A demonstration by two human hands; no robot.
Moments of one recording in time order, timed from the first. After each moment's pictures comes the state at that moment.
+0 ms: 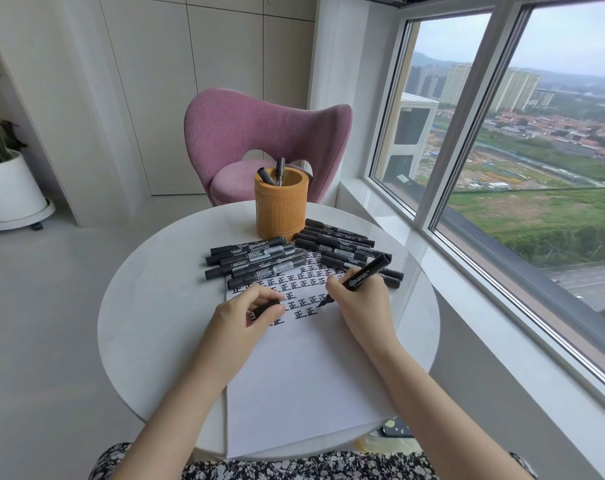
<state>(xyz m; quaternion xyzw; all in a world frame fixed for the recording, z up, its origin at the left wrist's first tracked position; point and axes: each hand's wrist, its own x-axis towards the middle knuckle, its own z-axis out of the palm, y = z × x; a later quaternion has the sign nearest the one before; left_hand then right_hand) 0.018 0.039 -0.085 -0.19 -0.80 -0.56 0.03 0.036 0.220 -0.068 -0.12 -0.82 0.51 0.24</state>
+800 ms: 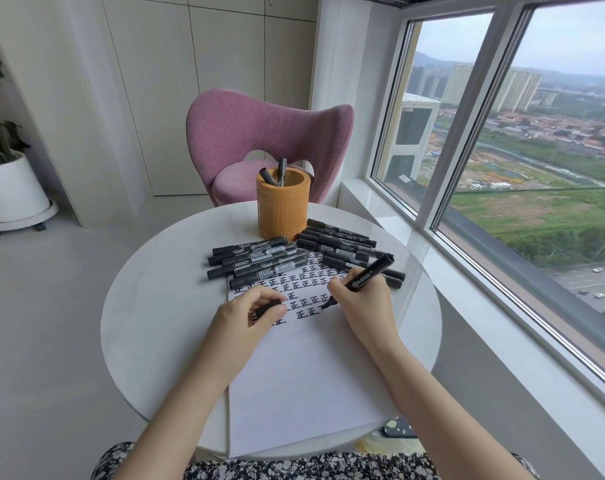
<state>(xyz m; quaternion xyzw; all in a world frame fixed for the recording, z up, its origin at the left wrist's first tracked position) 0.017 0.038 -0.086 -0.19 -0.81 -0.56 0.03 0.037 0.221 -0.068 -0.12 -0.81 0.53 0.24</state>
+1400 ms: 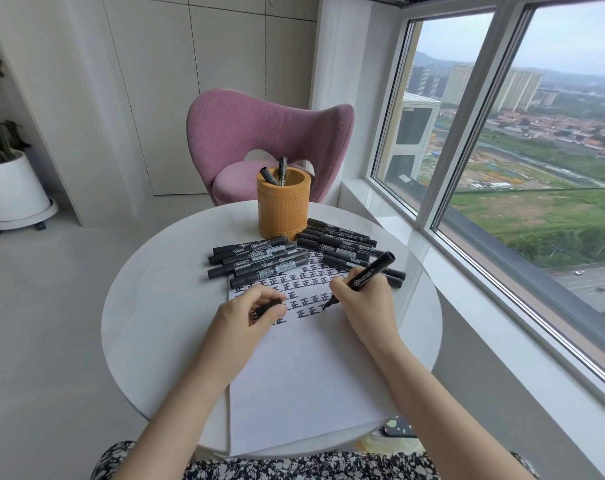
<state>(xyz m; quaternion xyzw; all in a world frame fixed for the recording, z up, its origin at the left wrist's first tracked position) 0.018 0.038 -0.086 -0.19 -0.81 -0.56 0.03 0.038 0.221 -0.067 -0.11 -0.81 0.52 0.24</state>
